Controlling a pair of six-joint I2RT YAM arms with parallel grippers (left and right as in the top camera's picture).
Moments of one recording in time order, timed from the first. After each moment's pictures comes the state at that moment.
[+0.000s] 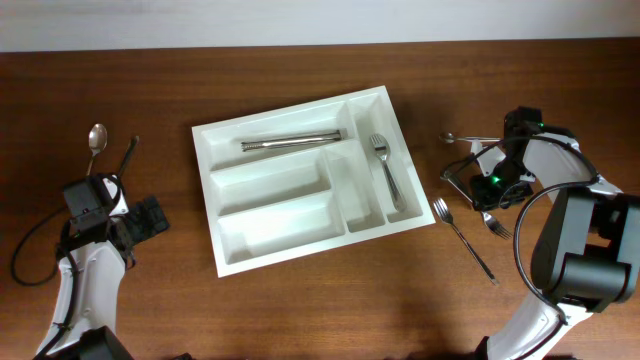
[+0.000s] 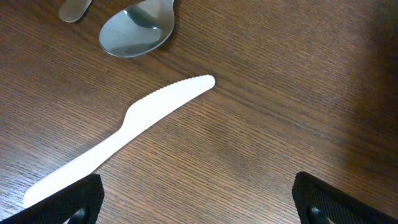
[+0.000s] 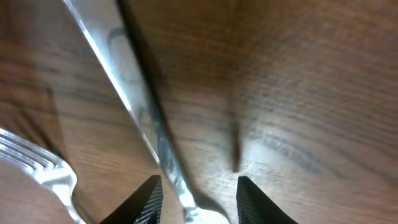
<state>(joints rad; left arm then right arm) 0.41 1.41 0.77 -0.41 -0.03 -0.02 -0.22 1.98 1.32 -0.93 -0.02 -0.45</state>
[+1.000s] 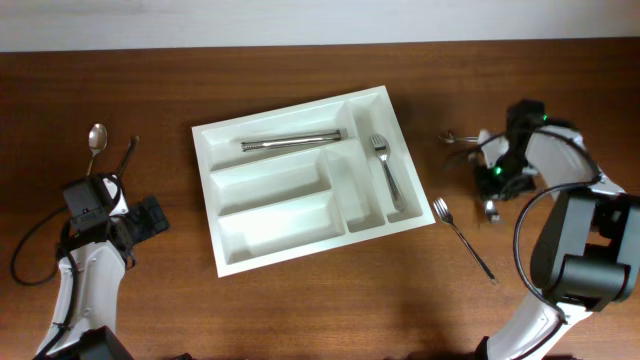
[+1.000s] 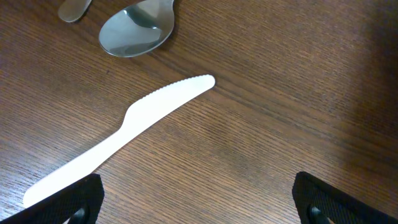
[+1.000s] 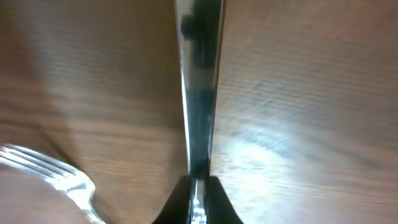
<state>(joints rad) 0.41 1.41 0.77 -0.41 -0.03 -0.02 -0.21 1.99 1.41 -1.00 -0.01 -0.33</state>
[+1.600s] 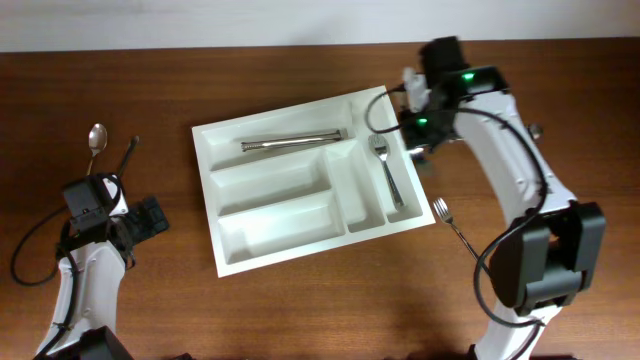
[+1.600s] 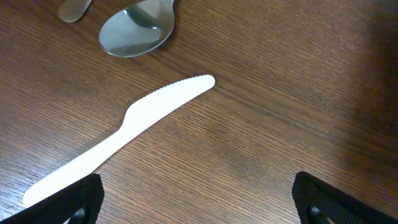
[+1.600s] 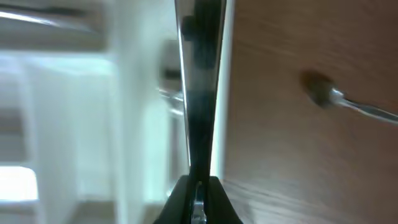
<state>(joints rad) 0.41 1.41 0.77 -0.41 -0.03 -0.02 0.19 1.97 1.76 -1.07 -0.07 -0.05</state>
